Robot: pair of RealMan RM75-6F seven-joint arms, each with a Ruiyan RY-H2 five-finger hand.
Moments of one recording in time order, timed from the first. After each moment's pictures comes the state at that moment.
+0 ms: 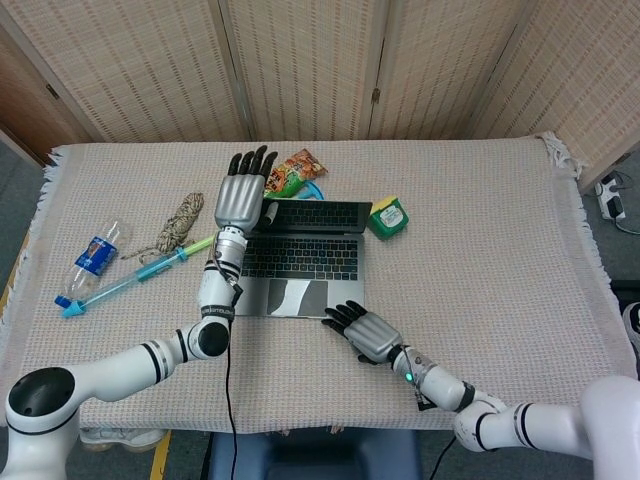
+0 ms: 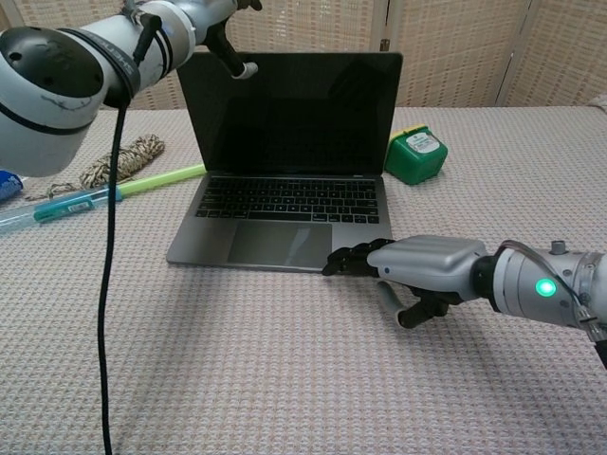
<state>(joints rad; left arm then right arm) -1.12 -1.73 -0.57 -1.11 0.67 0.95 0.66 0.80 -1.58 0.01 -1.46 -1.21 0.65 -0.25</state>
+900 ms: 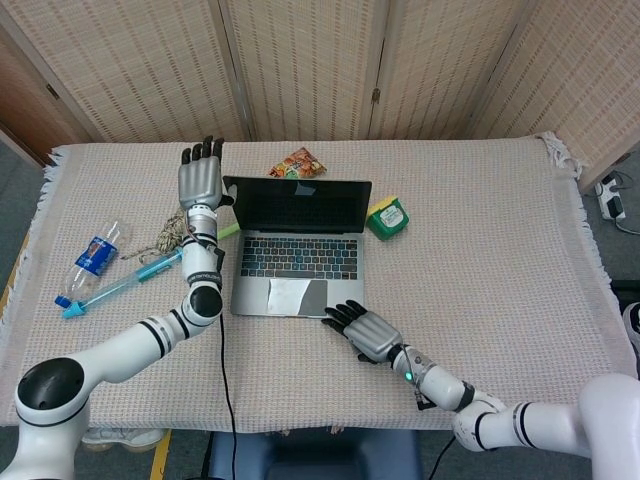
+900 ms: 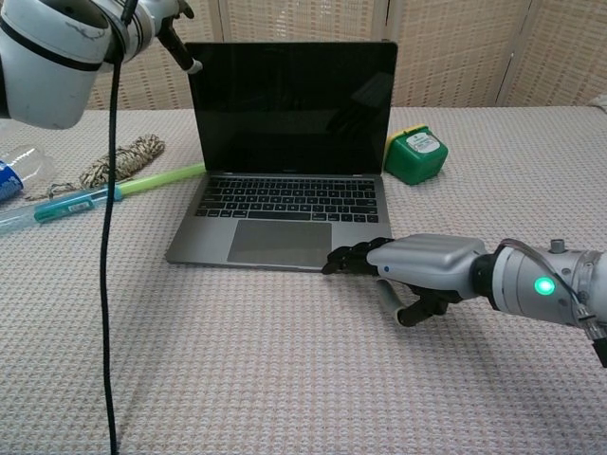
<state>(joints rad) -1.20 -1.72 -0.60 -0.90 0.34 0.91 0.76 0.80 -1.58 0.01 -1.47 -1.20 0.68 -0.25</state>
